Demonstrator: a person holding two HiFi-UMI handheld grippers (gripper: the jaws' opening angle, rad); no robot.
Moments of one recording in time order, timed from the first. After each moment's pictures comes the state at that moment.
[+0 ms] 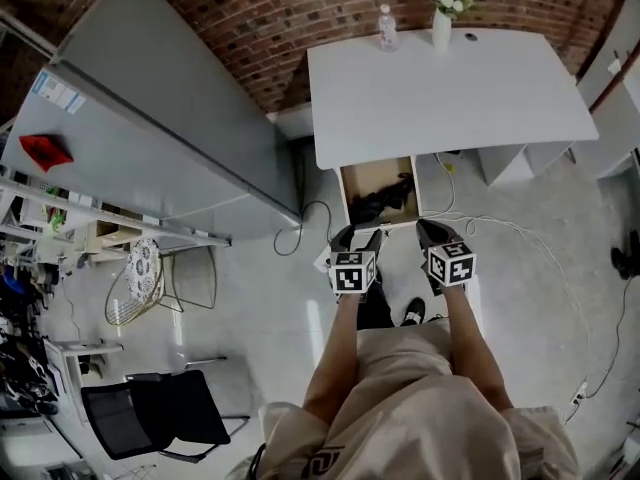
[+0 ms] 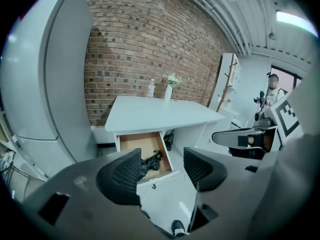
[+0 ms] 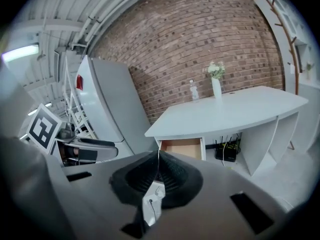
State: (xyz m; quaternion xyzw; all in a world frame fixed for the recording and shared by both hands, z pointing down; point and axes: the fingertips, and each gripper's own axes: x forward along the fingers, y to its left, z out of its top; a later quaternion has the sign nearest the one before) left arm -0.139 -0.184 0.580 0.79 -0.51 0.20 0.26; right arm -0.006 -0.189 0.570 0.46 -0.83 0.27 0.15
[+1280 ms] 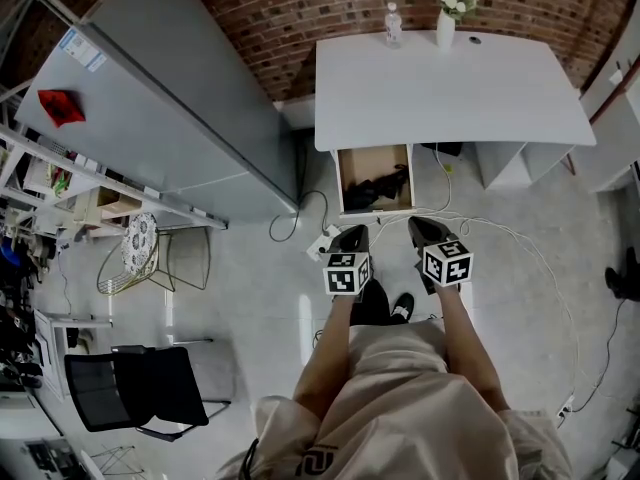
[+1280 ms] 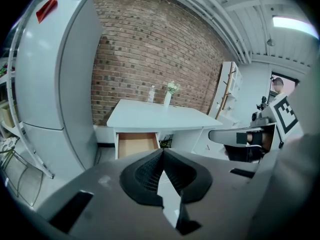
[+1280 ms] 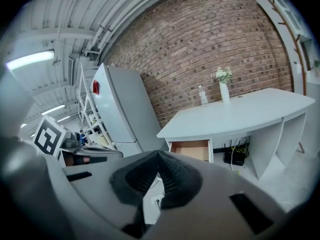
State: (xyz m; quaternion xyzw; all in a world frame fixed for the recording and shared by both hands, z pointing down) left arm -0.121 -0.119 0.565 0.79 -0.54 0.15 0.26; right arm -0.004 -0.134 0.543 0.42 -0.87 0.25 0.13
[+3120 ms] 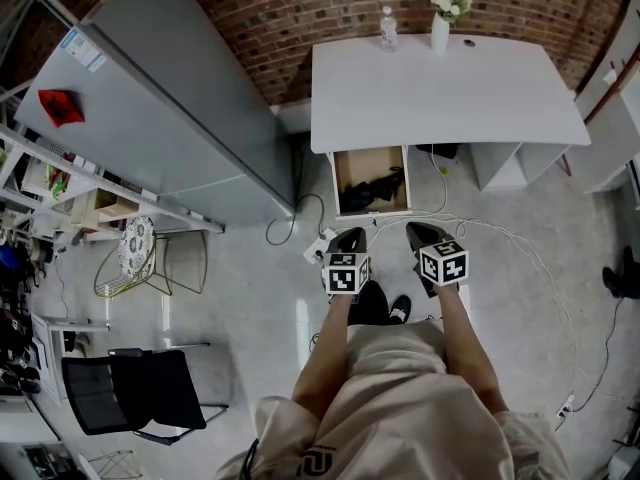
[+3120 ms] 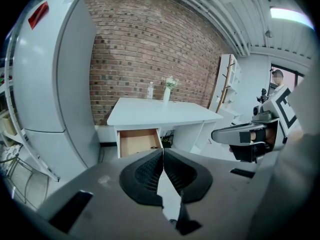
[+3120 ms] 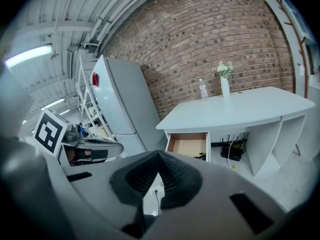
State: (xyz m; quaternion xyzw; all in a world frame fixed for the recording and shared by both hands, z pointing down) left arm -0.117 -0.113 0.576 0.79 -0.53 0.19 0.25; right arm 0.002 -0.121 0.559 0.41 -0.86 0.26 0.17
